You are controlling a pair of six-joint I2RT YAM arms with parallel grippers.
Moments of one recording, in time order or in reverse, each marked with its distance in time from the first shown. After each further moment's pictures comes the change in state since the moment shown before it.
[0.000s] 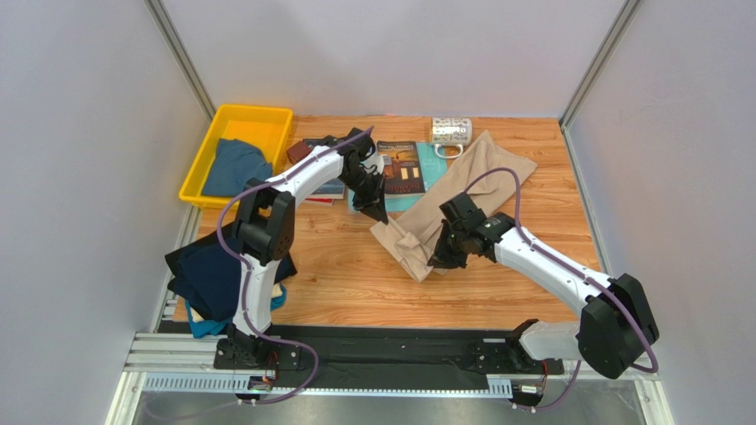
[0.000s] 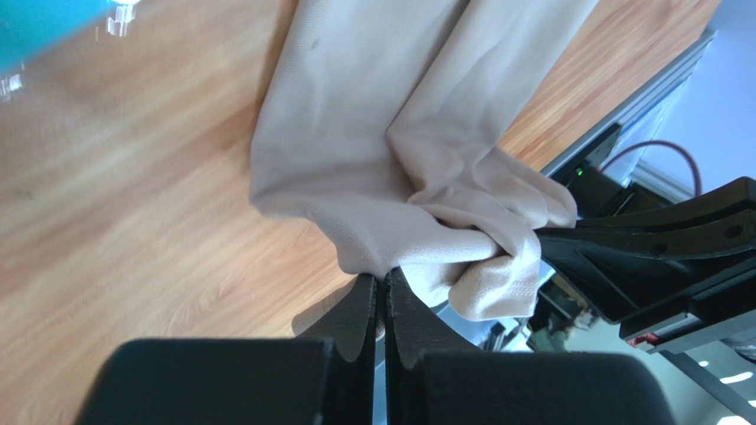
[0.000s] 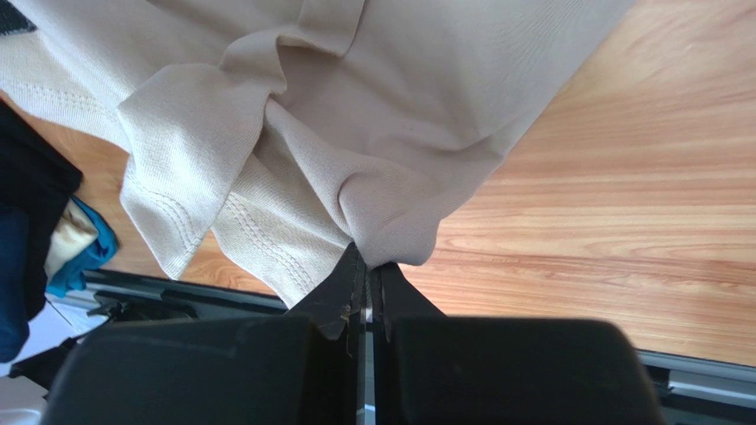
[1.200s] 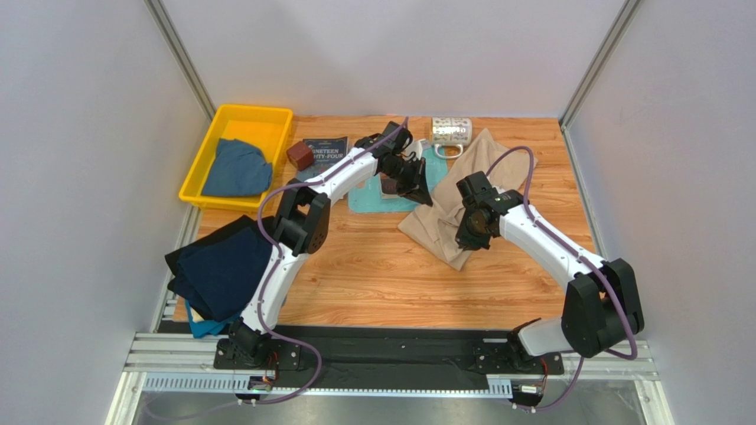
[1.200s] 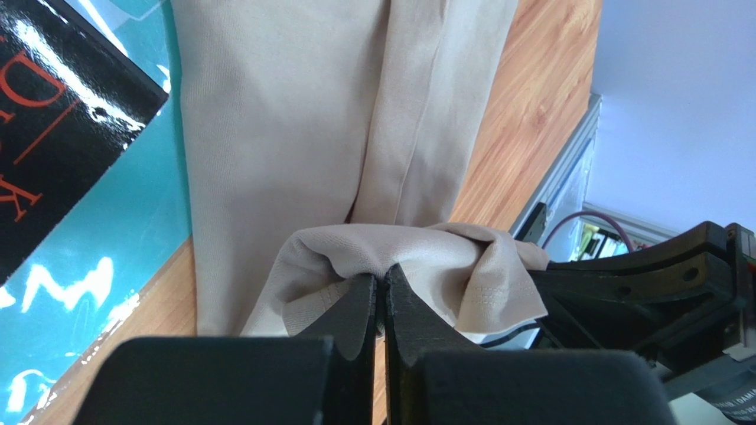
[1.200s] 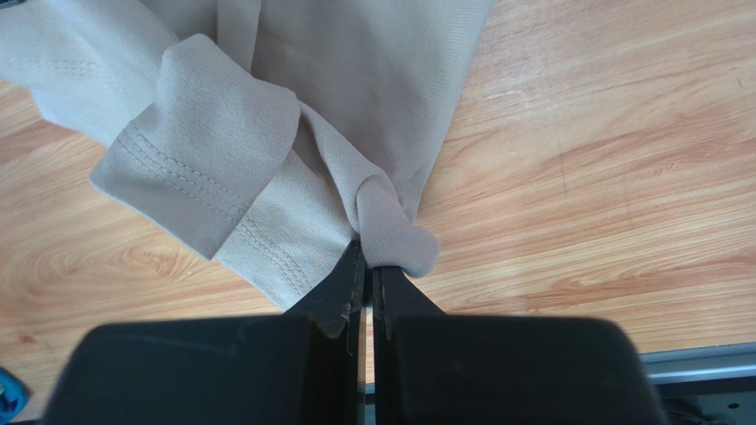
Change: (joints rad) left arm -0.113 0.352 0.454 0.256 0.108 -0.150; right arm -0.211 0.105 0.137 -0.145 0.205 -0.164
